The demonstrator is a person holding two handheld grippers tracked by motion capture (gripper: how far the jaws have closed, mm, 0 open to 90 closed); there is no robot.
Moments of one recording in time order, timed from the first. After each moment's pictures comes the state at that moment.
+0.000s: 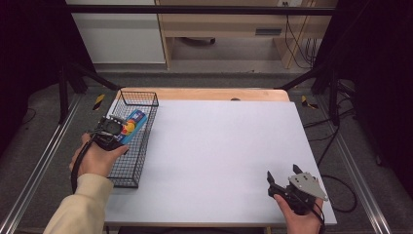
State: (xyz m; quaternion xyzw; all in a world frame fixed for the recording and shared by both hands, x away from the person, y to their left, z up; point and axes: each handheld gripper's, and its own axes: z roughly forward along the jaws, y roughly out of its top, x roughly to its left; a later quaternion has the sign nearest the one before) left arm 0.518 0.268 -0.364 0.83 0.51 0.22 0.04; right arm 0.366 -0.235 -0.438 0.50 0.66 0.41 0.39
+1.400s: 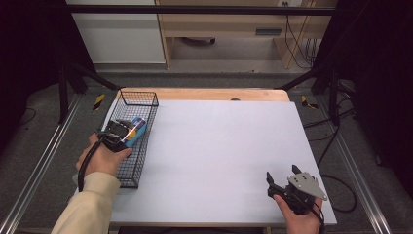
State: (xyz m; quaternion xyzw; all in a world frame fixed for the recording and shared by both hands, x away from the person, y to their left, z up) left arm 0.530 0.260 -0.385 0.84 0.51 0.21 -0.02; right arm 0.367 -0.235 -0.439 0.50 0.66 0.41 0.39
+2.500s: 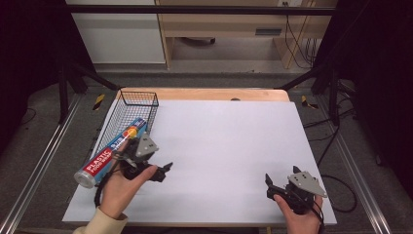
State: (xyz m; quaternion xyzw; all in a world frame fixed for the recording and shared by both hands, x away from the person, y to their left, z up) left arm 0.436 0.176 -0.368 0.86 0.29 0.23 0.35; right arm 0.371 -0.238 -0.444 0.51 0.67 0.41 0.37
